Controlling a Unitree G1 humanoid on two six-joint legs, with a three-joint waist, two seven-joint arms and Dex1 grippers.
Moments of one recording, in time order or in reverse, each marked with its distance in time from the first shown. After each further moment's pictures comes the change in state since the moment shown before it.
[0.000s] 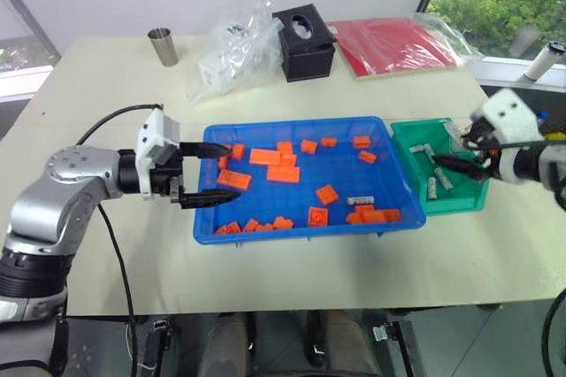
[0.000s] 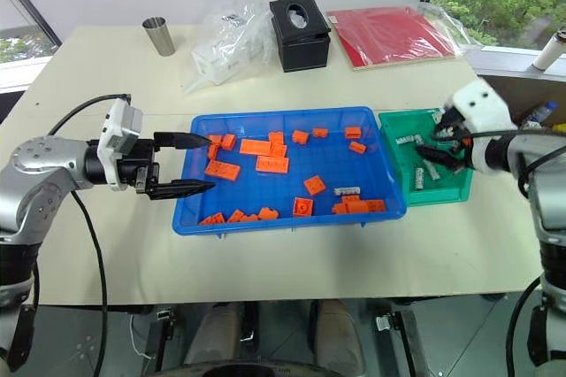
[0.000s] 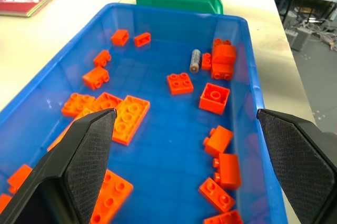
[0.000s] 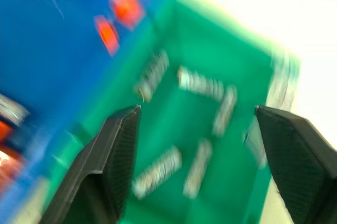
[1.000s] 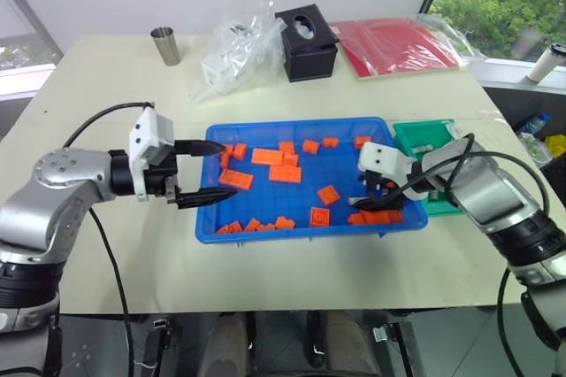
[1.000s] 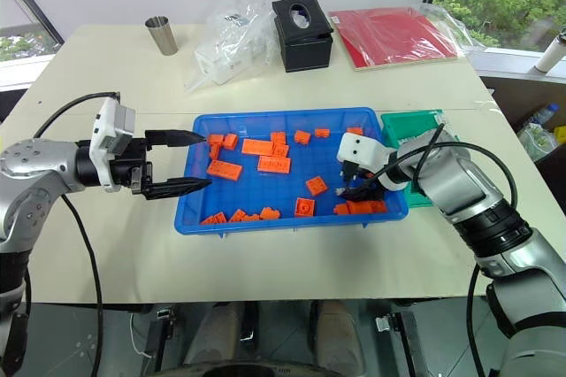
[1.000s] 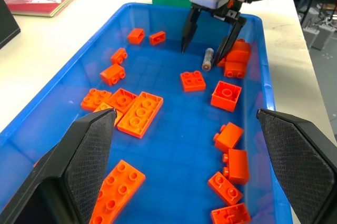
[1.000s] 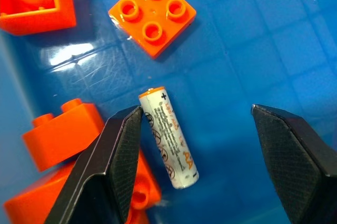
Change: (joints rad) left arm 0.046 0.017 0.052 -0.083 -0.005 0.034 0.066; right arm -0.150 0.140 0.610 0.213 -0.144 -0.305 0.187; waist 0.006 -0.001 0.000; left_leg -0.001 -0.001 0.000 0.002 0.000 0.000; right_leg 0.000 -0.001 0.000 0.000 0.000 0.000
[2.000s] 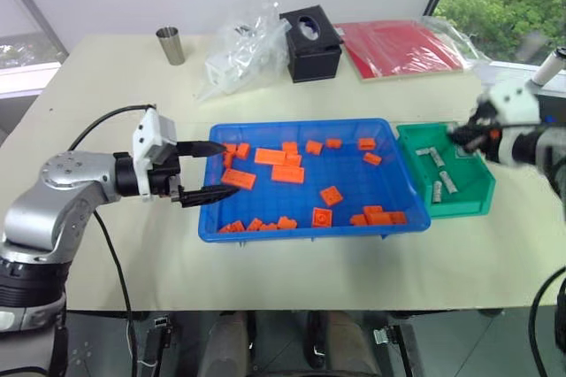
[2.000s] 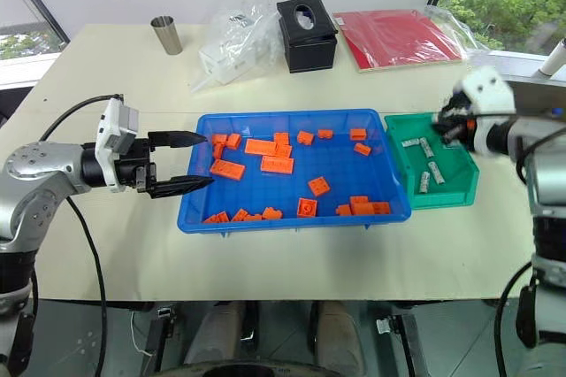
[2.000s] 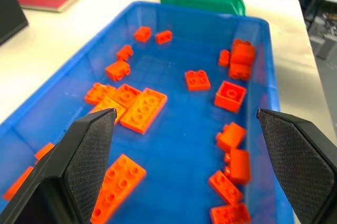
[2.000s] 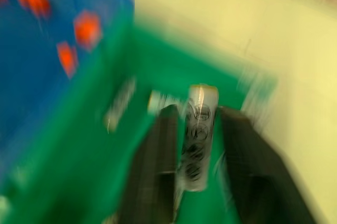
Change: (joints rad) left arm 0.005 -0.043 -0.005 0.032 0.002 0.005 0.036; right arm 0.170 -0.058 -0.595 0.052 0.103 0.206 -0.323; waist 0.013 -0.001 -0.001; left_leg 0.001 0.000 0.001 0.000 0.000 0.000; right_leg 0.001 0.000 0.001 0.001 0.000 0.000
